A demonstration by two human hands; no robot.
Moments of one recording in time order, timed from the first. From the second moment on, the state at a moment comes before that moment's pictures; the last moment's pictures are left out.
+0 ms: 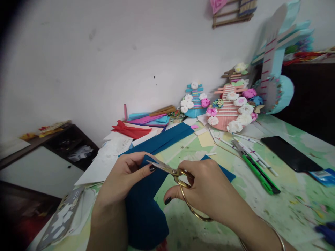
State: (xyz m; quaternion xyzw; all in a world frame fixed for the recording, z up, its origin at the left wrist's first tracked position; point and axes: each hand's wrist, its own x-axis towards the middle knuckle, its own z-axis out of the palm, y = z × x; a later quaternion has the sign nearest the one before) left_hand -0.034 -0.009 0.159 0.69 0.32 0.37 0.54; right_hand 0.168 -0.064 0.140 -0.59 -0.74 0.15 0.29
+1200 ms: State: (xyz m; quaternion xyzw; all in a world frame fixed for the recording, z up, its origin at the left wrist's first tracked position) left_hand -0.040 -0.006 0.160 0.69 0.35 0.39 0.50; right_hand 0.171 -0.062 0.139 -0.61 -0.74 0.10 0.25
